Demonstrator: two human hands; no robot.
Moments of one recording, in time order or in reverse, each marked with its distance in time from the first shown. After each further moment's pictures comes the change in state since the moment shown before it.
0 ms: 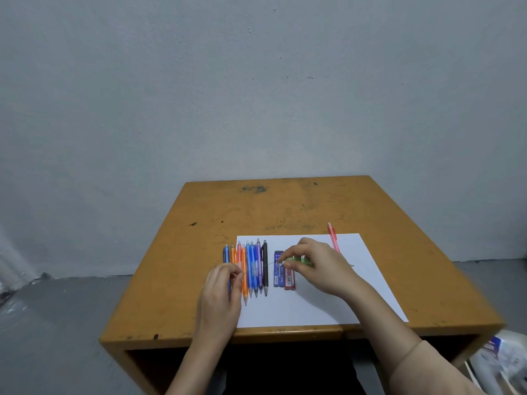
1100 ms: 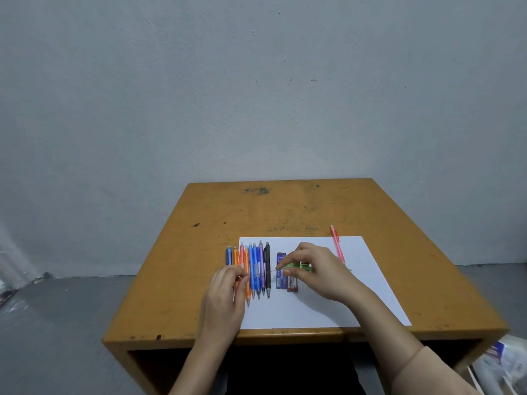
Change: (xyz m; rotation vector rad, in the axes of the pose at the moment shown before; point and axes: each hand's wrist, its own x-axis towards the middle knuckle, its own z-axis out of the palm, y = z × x) left_hand -0.001 -0.008 0.003 0.013 -0.038 0.045; right_hand -0.002 -0.003 0.003 0.070 -0.041 -0.042
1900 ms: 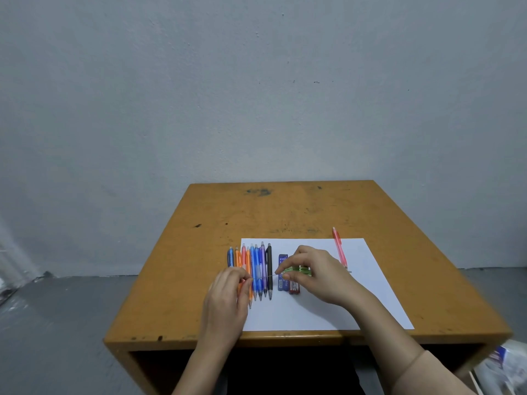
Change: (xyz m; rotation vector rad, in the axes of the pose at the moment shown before) left_hand -0.001 0.001 0.001 0.042 0.019 0.049; right_hand 0.002 -0.004 0.003 -0.057 -0.017 -0.018
